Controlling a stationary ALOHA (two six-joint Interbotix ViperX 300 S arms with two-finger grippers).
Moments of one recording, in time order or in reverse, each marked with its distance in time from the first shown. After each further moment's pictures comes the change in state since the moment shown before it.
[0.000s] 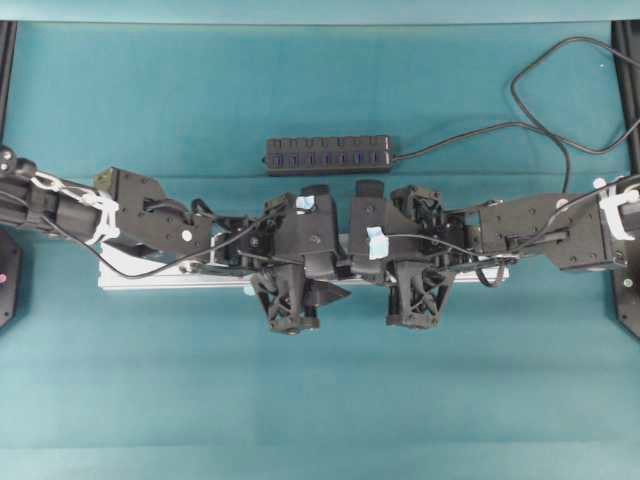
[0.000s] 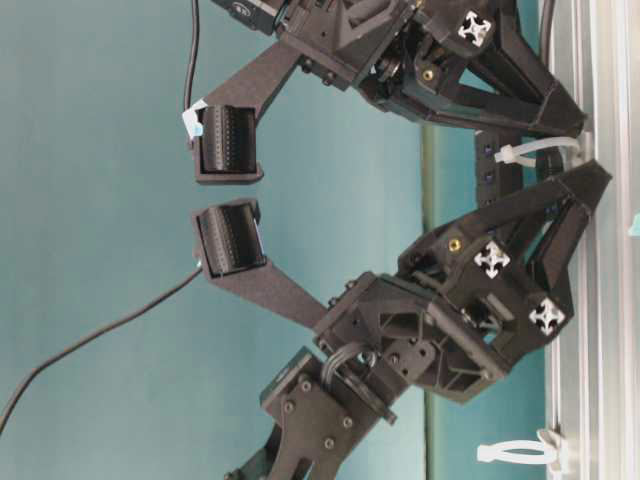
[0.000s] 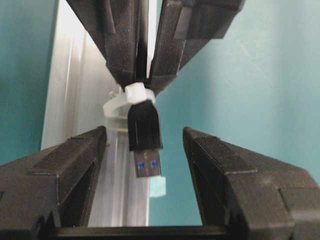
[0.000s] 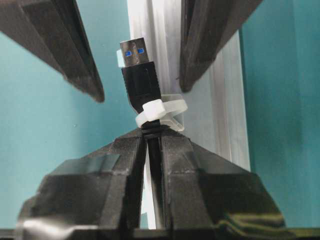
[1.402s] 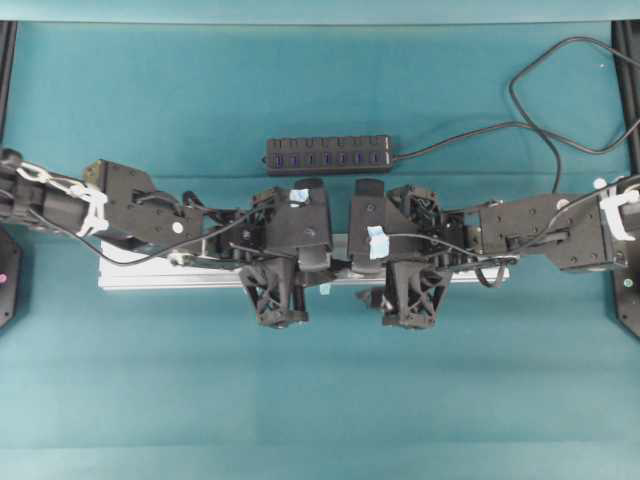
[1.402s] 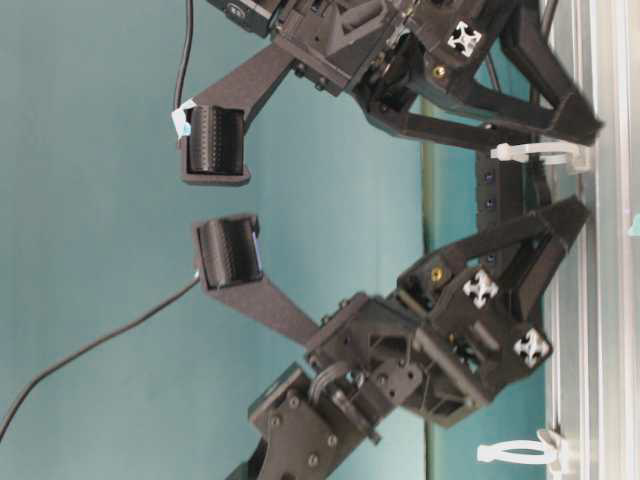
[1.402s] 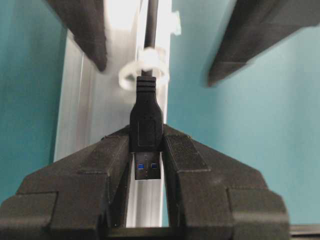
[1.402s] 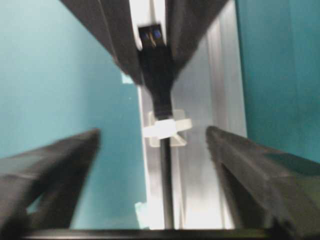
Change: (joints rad) left arm 0.015 -0.057 0.044 0.000 0.077 0.005; right arm 0.000 -0.005 0.000 0.000 -0.040 0.002
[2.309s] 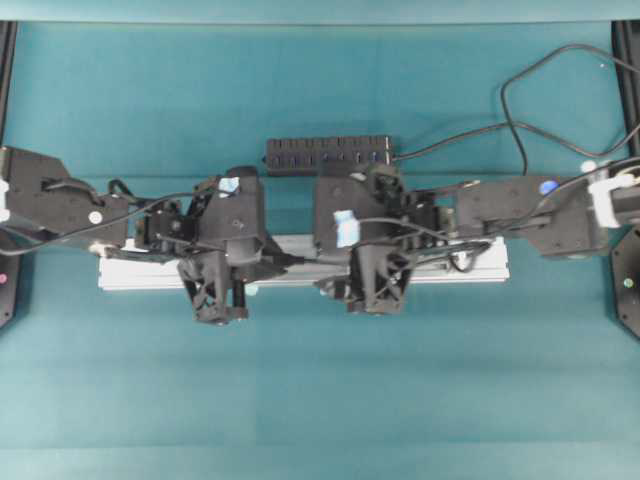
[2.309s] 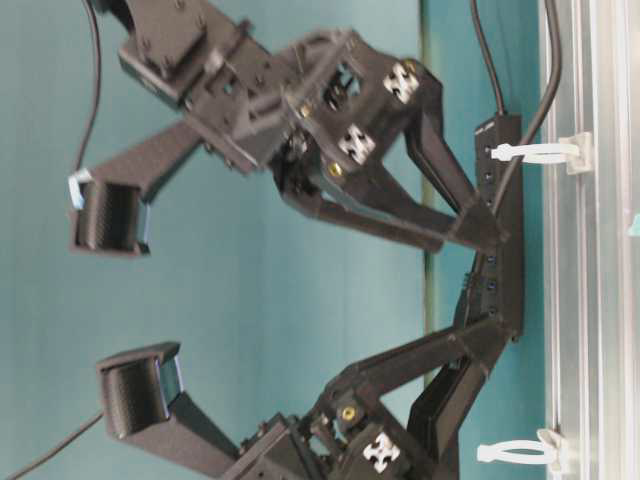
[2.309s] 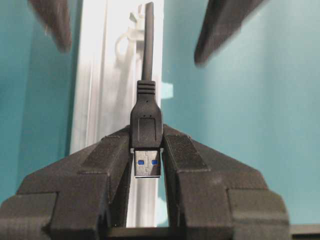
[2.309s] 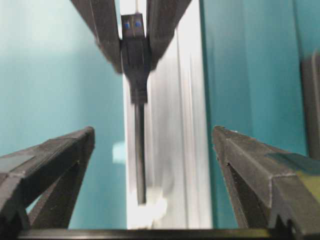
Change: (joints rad) left arm -0.005 -0.253 0.184 0.000 0.049 0.017; right arm -0.014 0.029 -0.183 -0.032 0.061 -0.080
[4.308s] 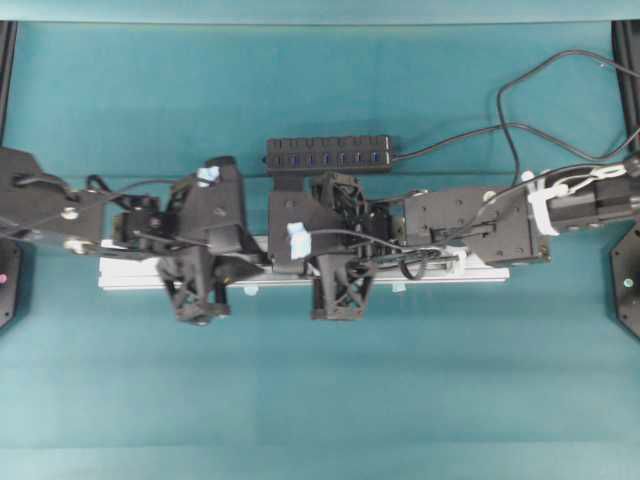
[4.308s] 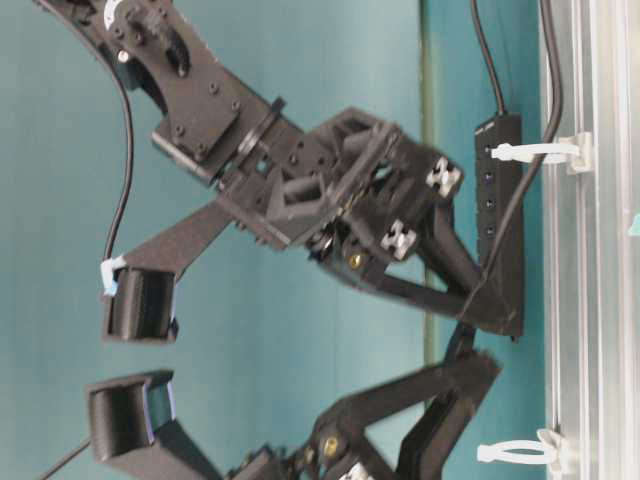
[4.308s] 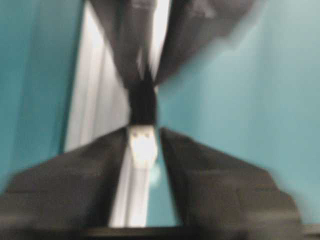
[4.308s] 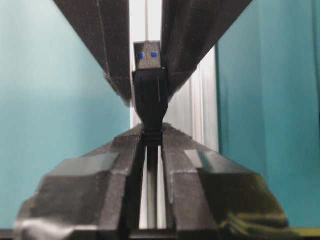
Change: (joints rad) left arm 0.002 -0.101 0.041 0.000 0.106 -0.091; right arm 0.009 0.138 -0.124 0.000 0.043 -0.006
